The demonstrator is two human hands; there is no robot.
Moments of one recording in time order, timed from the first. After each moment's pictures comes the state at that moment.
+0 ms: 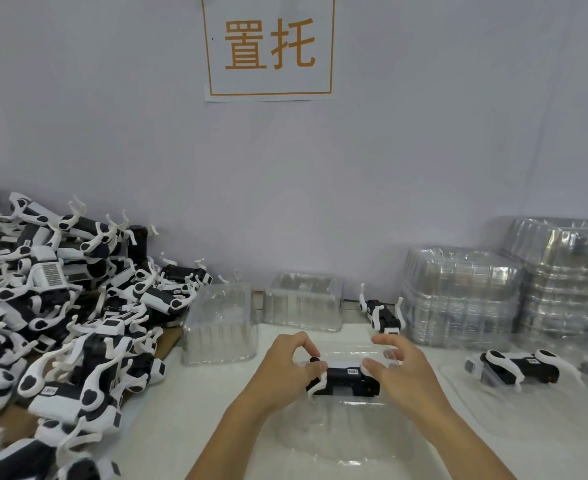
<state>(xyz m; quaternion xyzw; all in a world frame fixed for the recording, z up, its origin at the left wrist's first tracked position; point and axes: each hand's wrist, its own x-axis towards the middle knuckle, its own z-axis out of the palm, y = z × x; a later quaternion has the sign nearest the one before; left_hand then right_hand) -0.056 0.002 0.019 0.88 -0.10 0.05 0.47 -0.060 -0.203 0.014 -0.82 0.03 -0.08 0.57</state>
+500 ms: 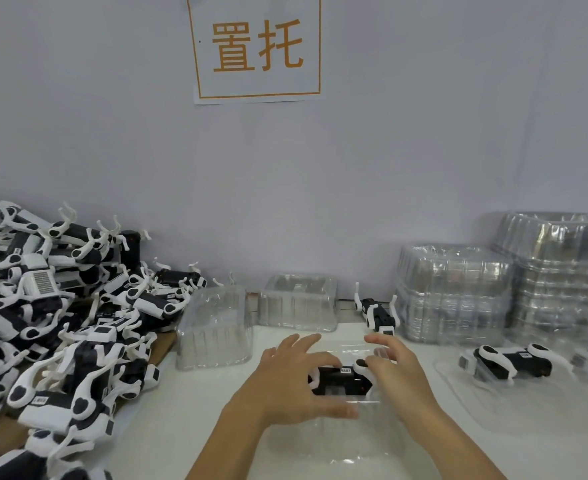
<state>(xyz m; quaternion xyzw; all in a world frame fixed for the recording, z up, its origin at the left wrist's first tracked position) -0.067 -0.007 0.031 0.96 -0.19 -0.01 0.20 -0.054 -0.202 0.006 -0.76 0.04 -0.08 0.65</state>
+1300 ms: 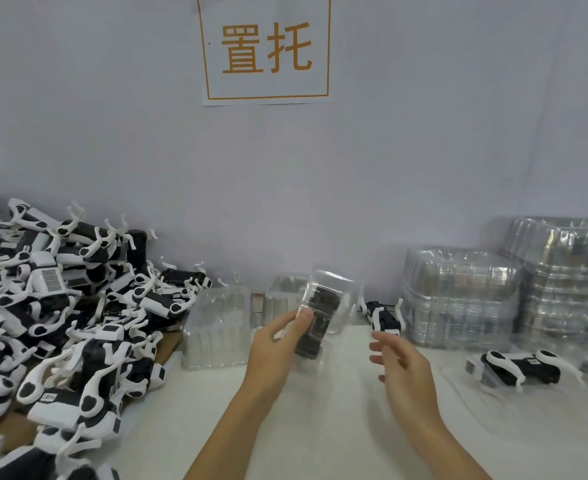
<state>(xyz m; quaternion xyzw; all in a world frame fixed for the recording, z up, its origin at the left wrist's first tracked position) -0.064 -0.003 0.041 0.72 -0.02 0.11 0.69 -0.058 -0.190 0.001 -0.72 0.01 -0.21 0.66</state>
